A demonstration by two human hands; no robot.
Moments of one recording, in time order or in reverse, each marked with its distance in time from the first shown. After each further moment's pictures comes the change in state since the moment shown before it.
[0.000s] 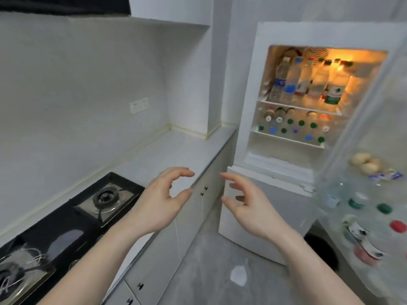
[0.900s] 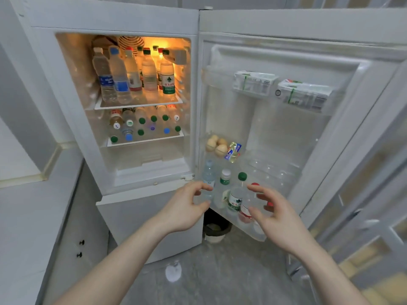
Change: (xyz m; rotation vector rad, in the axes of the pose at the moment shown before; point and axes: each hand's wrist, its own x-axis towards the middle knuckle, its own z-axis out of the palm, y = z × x) left_hand 0.195 0.137 0.309 -0.116 -0.781 0.497; right_hand -0.112 0.150 -0.180 -0.158 0.771 0.624
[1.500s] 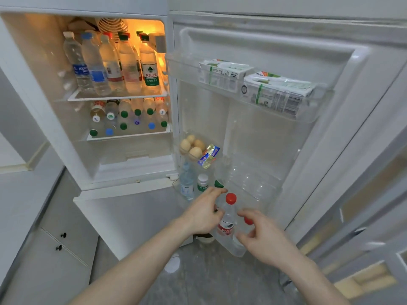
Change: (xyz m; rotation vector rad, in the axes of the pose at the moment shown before) left_hand 0.126 0.027 0.147 0.107 -0.120 -0.023; right_hand 0.069 0.107 -0.047 -0.383 -0.346 0.073
